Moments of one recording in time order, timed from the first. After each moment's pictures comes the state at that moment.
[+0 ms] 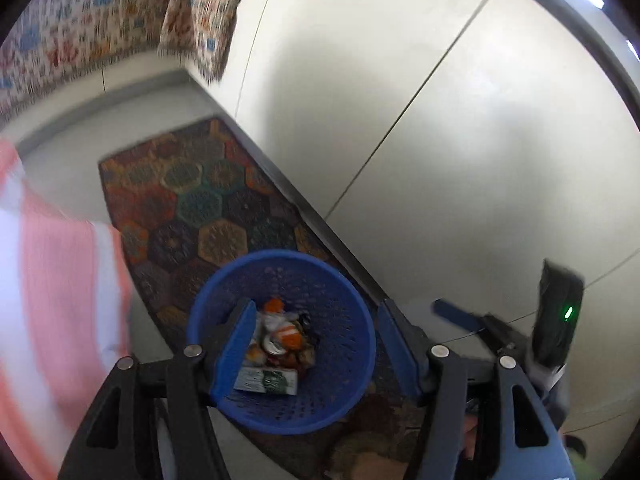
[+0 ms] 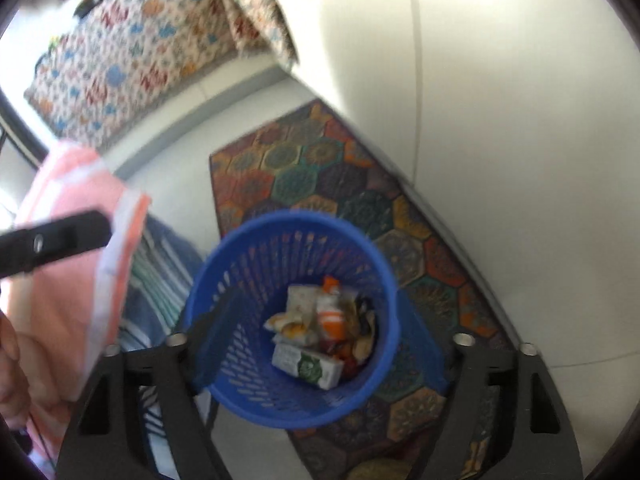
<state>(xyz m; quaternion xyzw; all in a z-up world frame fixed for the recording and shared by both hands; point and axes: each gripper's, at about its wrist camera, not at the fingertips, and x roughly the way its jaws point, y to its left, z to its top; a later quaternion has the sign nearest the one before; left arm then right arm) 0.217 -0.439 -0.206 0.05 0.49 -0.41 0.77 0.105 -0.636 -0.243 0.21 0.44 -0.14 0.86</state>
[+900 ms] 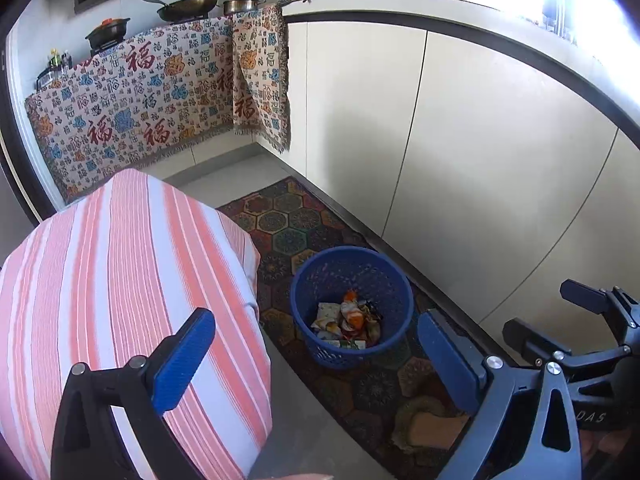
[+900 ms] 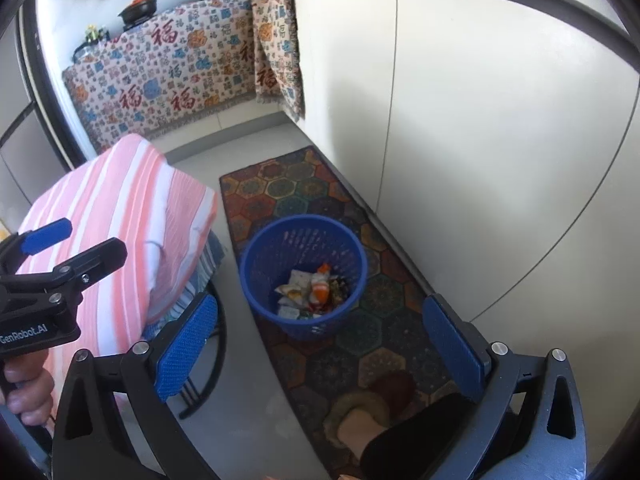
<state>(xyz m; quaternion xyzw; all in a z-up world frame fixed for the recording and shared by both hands) 0.064 -0.300 -0.102 0.12 0.39 -0.32 0.86 -0.028 -0.500 -0.106 0.11 0.41 -0.18 0.88</state>
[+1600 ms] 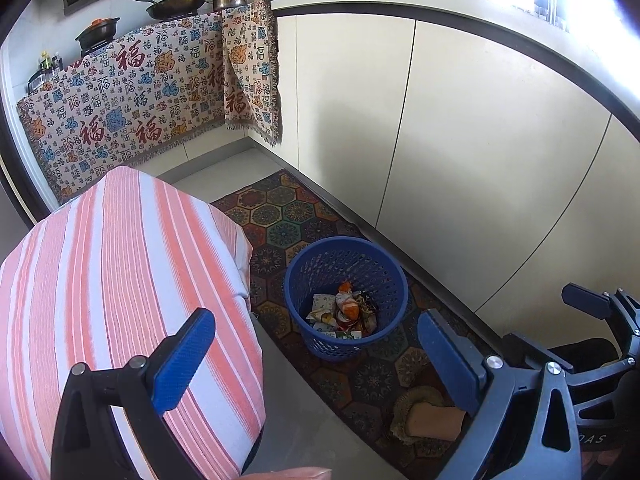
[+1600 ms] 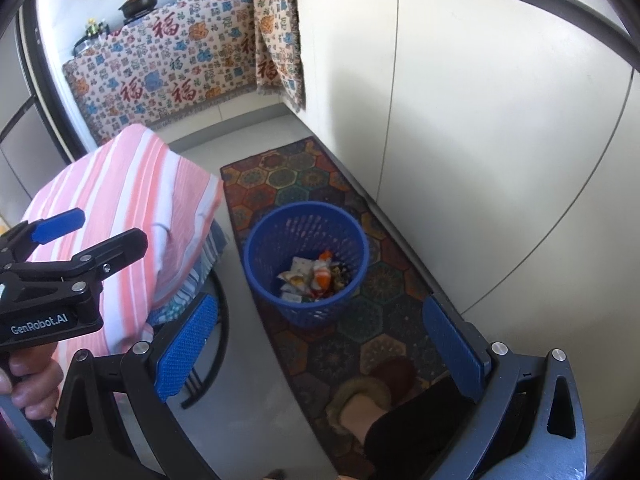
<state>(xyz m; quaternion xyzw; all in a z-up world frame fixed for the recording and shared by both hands) 0.055 -0.307 -0.105 0.13 0.39 -0.32 0.85 -0.040 -0.491 -0.109 0.12 0.42 -0.19 0.88</state>
